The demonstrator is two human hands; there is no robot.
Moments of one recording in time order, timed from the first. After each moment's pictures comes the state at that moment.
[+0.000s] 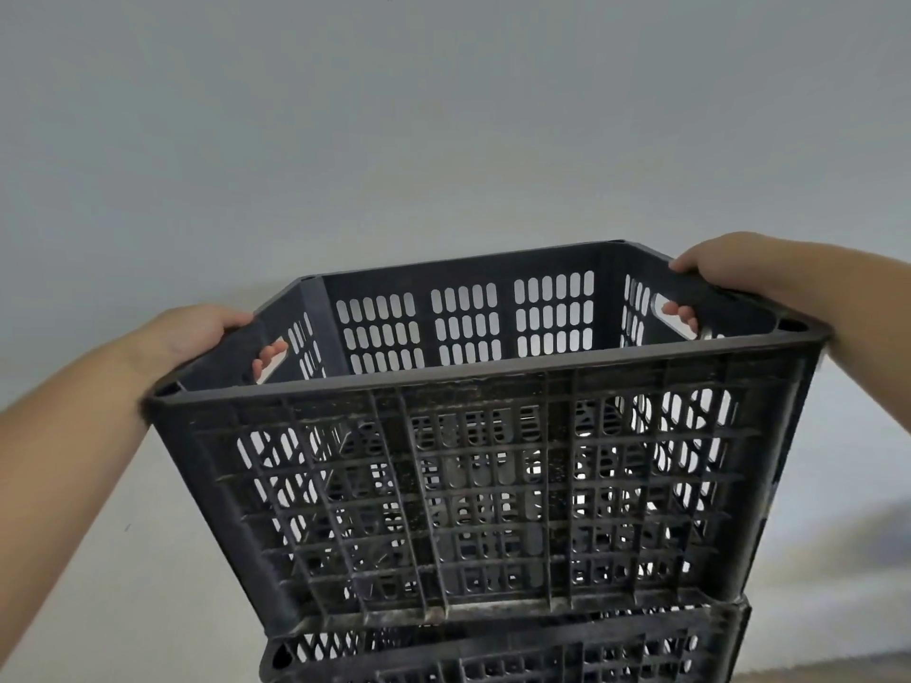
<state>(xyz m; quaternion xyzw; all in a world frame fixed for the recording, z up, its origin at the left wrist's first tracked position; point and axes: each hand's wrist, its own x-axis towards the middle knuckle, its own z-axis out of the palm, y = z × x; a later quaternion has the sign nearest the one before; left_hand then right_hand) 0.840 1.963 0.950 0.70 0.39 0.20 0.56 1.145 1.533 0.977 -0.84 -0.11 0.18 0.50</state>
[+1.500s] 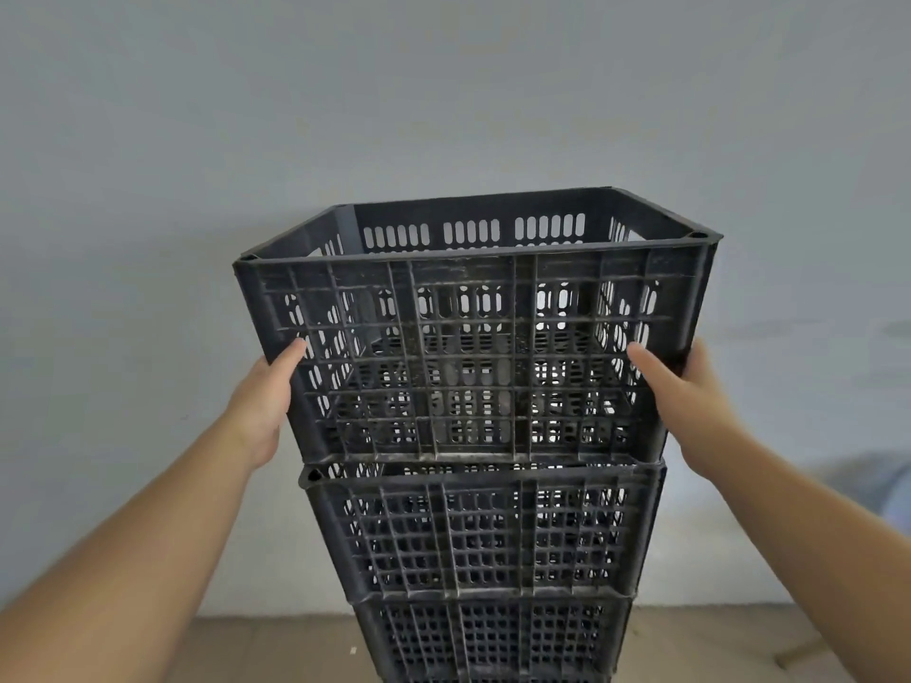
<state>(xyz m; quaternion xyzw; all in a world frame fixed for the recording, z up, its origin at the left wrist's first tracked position) 0.747 1.796 0.813 0.63 0.37 0.34 0.59 1.004 1.456 0.795 -0.70 -0.17 0.08 0.68</state>
